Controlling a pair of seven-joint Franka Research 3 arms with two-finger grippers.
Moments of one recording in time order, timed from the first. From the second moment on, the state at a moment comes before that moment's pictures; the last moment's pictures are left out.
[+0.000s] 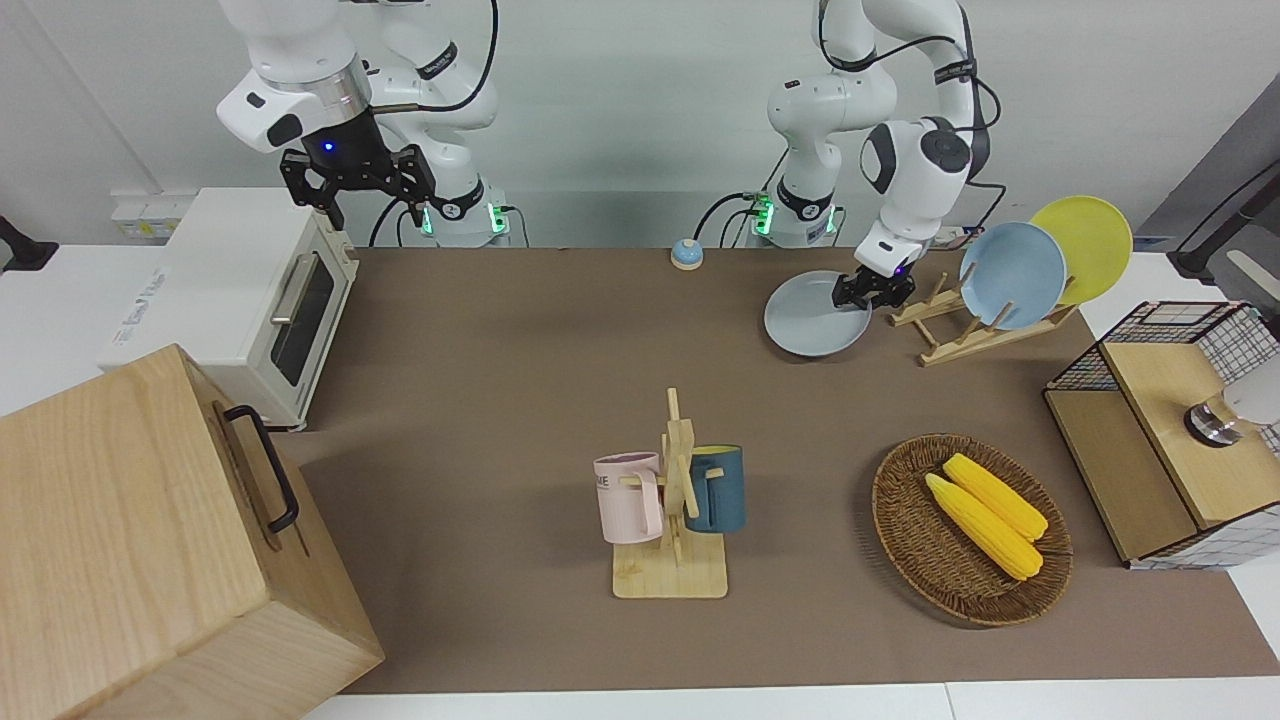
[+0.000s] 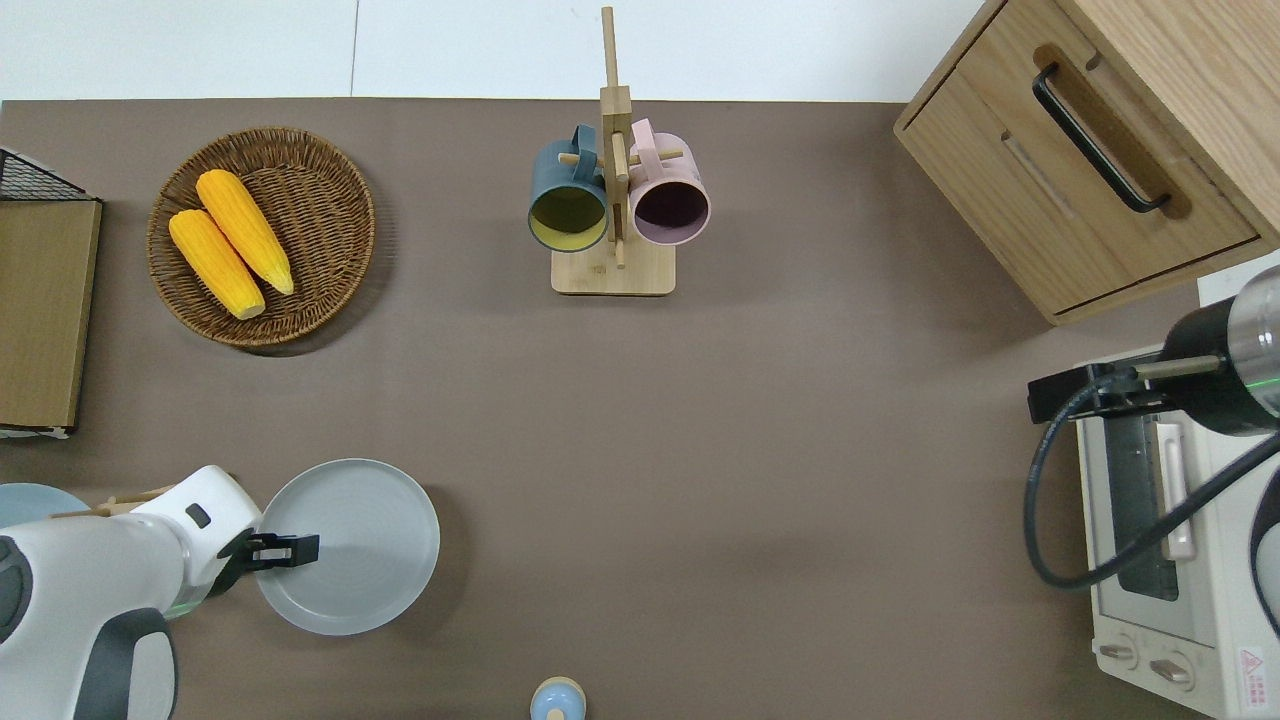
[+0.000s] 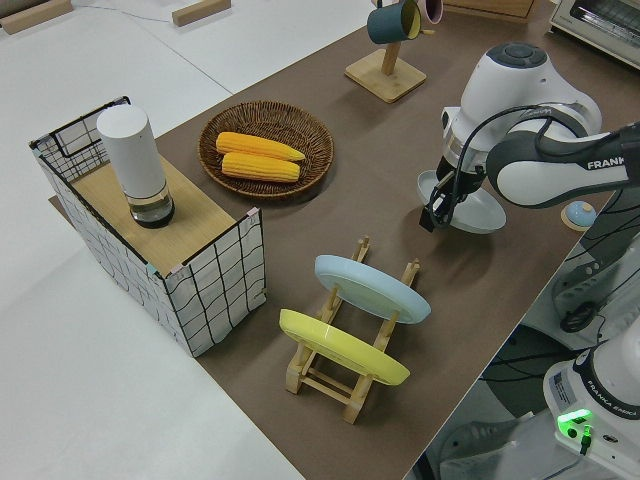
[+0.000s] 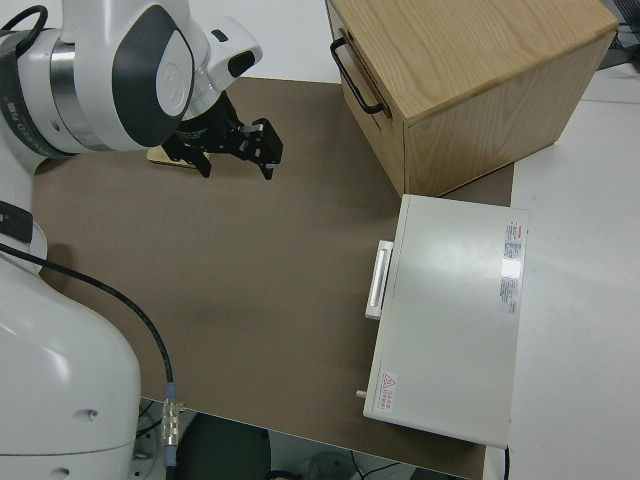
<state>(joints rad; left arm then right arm) 0.14 -0.38 -0.14 -2.59 -0.08 2.21 0.11 -0.08 -0.02 0.19 -1.50 0.00 1.41 0.06</state>
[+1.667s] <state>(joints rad) 0.14 -0.38 -0.05 -2.00 -0.12 1.54 0.12 -0.08 -0.02 0.19 -1.50 0.00 1.41 0.06</state>
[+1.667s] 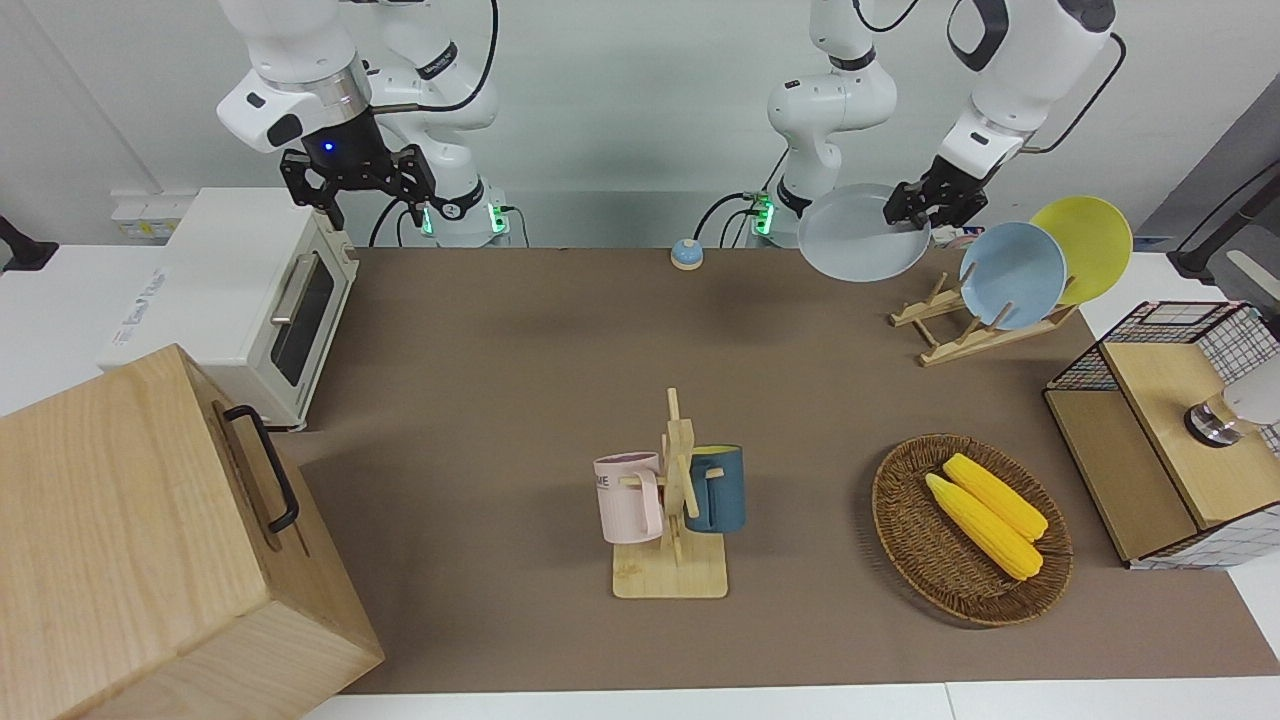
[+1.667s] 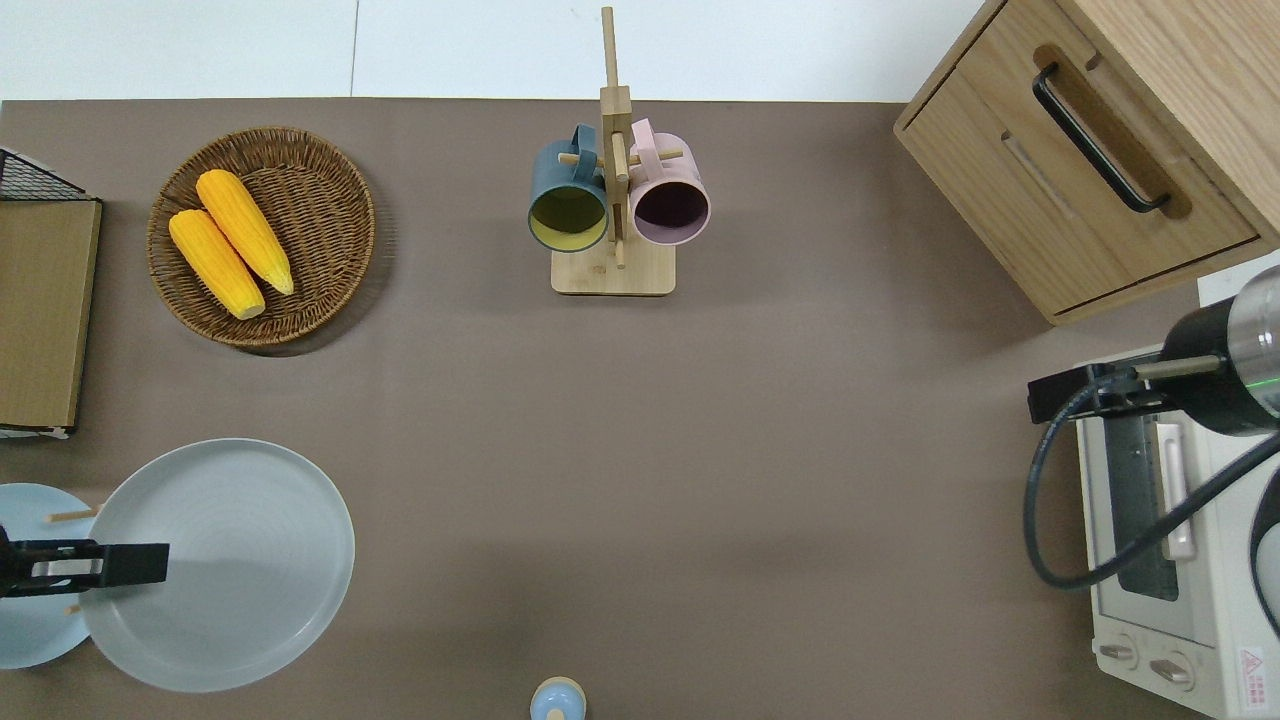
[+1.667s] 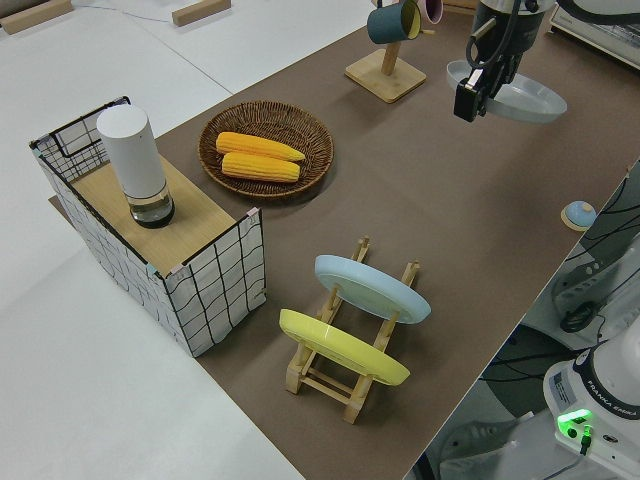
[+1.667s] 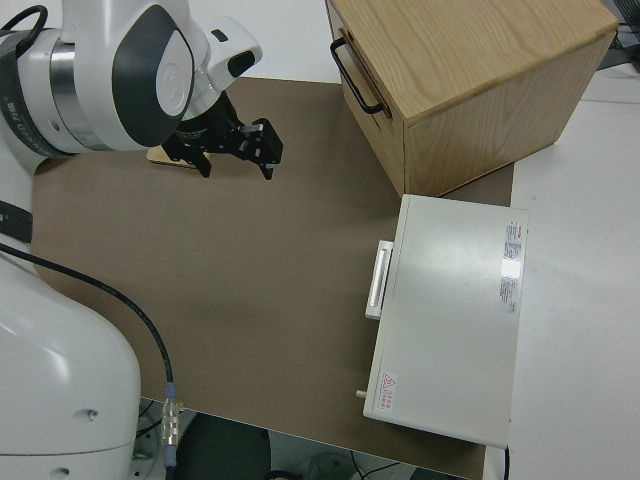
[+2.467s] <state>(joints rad) 0.14 -0.38 -0.11 -1.92 0.18 1.49 0.11 -0.08 -0.02 0.19 -1.50 0.00 1.41 0.06</state>
